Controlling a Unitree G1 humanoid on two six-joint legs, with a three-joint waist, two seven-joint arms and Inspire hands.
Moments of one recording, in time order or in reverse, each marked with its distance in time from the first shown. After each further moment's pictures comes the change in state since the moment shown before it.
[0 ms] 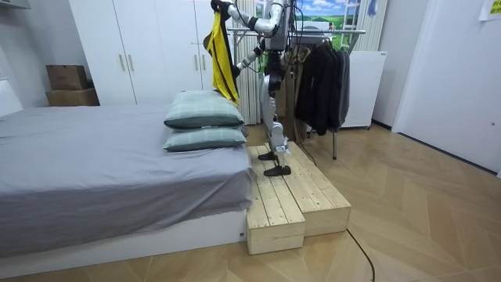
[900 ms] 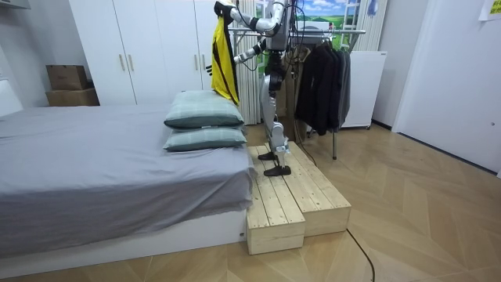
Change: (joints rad) left arm 0.004 0.024 -0.096 0.000 0.009 0.030 0.000; right arm -0.001 0.015 0.053 -0.200 0.043 0.000 -0.021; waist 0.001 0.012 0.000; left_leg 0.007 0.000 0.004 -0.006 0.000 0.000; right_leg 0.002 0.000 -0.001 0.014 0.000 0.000
